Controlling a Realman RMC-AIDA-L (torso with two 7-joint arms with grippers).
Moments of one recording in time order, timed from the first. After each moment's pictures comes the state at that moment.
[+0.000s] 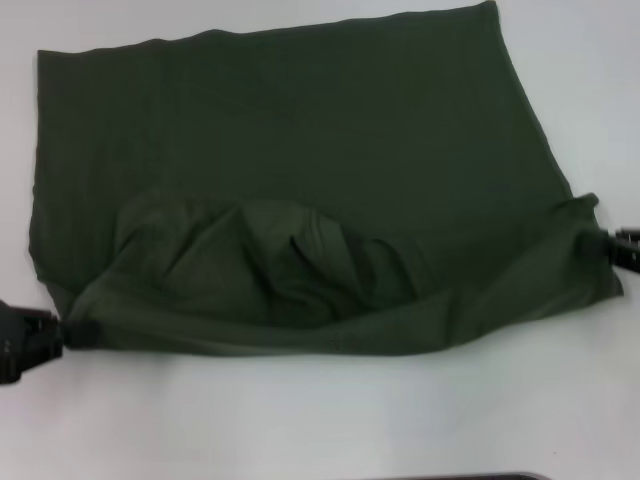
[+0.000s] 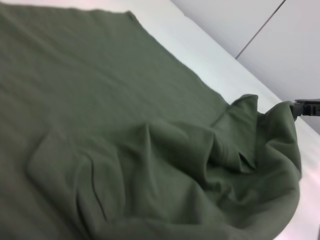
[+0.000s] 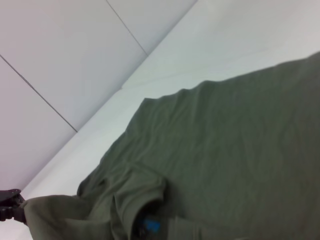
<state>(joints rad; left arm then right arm) -0.29 -2.04 0.50 0.88 2.32 1.89 -1.64 0.31 2.02 -0.33 -0.70 -2.25 -1.78 1.61</state>
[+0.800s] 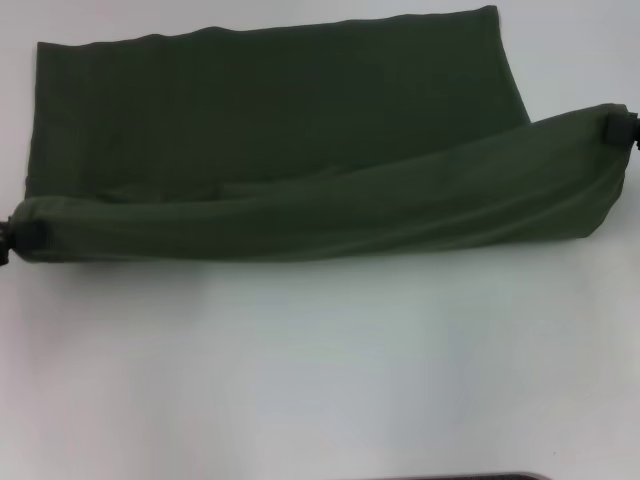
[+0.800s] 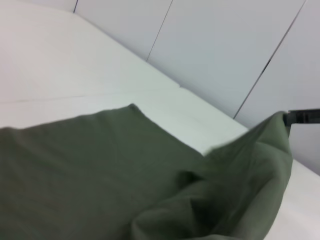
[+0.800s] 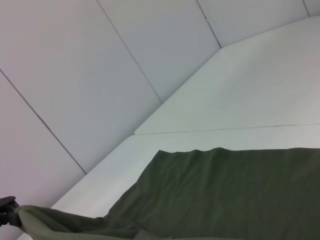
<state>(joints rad) -0.35 -2.02 0.34 1.03 2.23 2.02 -1.66 0.42 2.01 -0.30 -0.87 -2.15 -1.86 1.76</state>
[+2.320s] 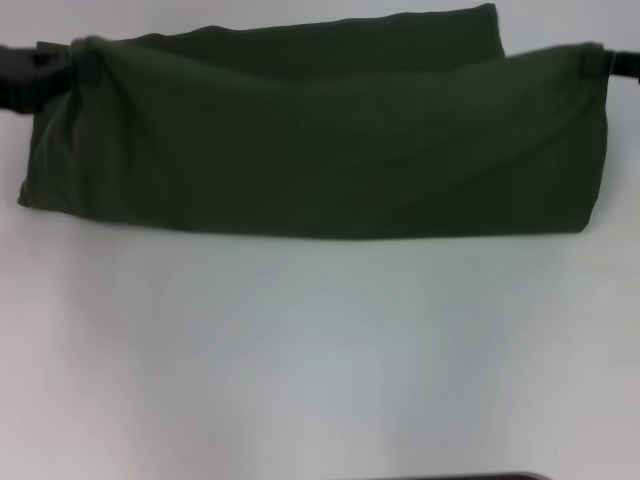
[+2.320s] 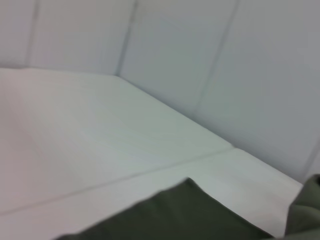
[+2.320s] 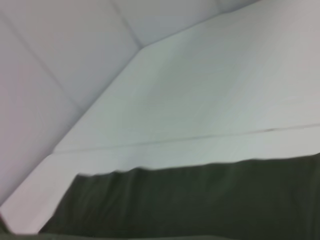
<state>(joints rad) -0.57 -2.05 0.37 0.91 2.18 1.67 -1.72 0.54 1.98 -0.40 -0.82 -2.18 -1.53 1.97</state>
